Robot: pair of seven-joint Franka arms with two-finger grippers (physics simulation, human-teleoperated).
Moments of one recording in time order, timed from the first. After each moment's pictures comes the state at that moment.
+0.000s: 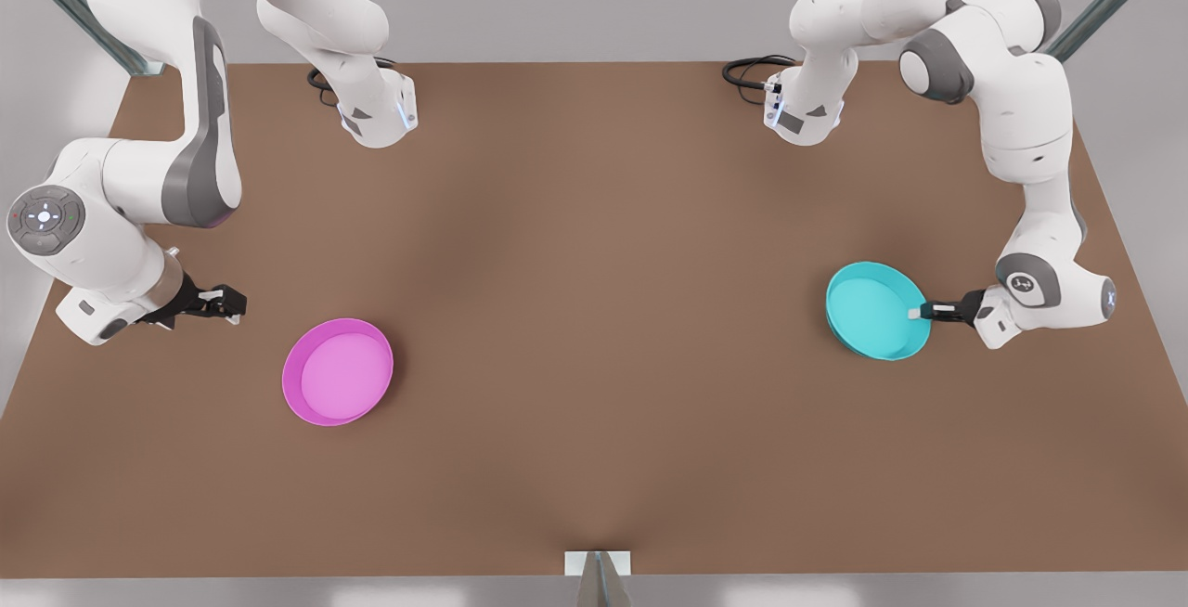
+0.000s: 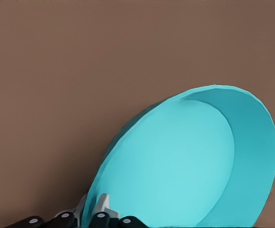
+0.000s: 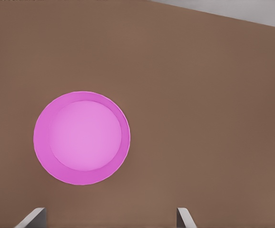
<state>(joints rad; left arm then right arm) 0.10 0.68 0.38 -1.81 -0.60 1.93 0.85 -0.26 0.24 0.25 -1.55 -0.19 1.78 -0.10</state>
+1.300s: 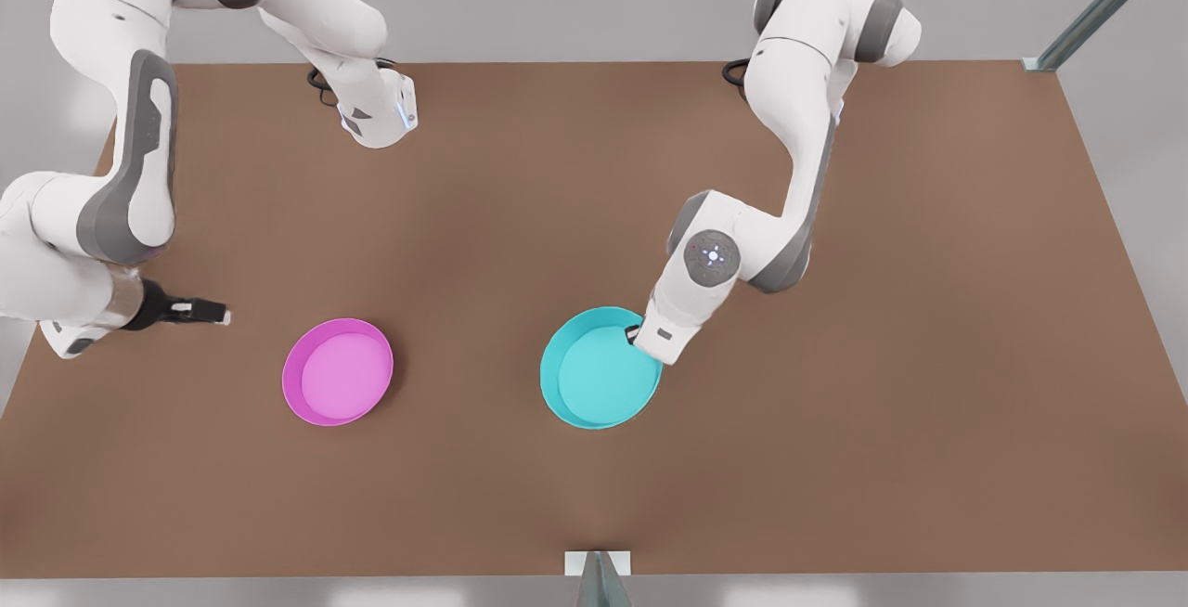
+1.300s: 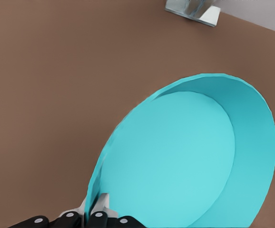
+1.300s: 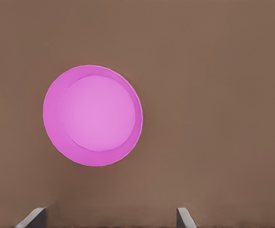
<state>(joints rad) -0.77 0.68 0.31 -1.23 -0.28 1.98 -0.68 -0.38 0.37 0.23 -1.48 0.05 1.62 -0.11</state>
